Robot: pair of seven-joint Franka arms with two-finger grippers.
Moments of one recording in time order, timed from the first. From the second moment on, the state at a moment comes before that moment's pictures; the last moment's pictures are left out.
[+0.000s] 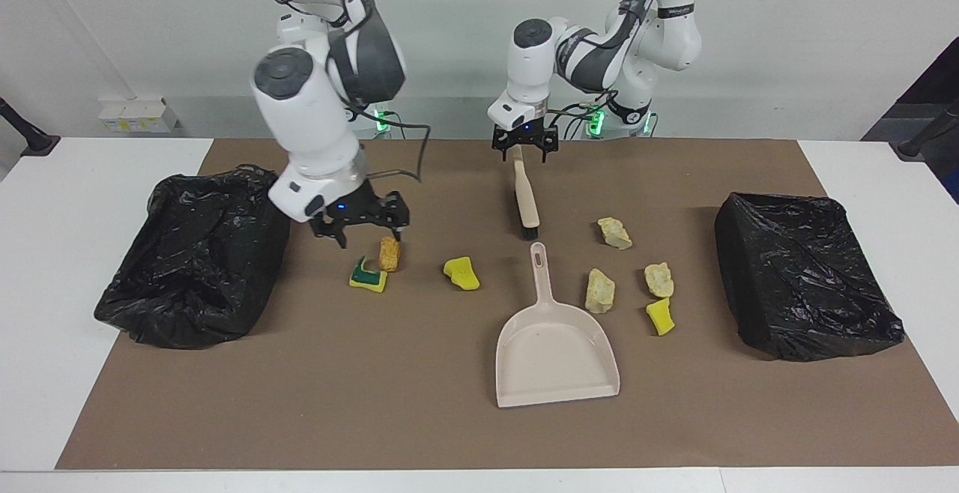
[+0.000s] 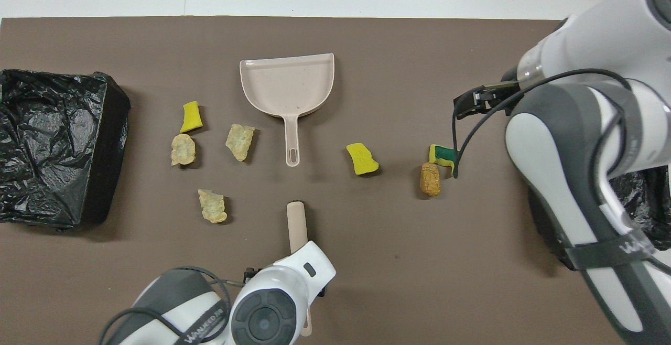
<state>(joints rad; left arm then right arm) -0.89 -0.15 -0.06 -2.47 -0.01 2.27 -0.81 0.26 0.31 0.03 -1.48 0.09 1.84 0.20</state>
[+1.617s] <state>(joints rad) -0.59 -0.30 -0.02 -2.41 0.05 2.00 -0.49 0.62 0.64 0.03 -1.37 -0.03 2.22 0.76</state>
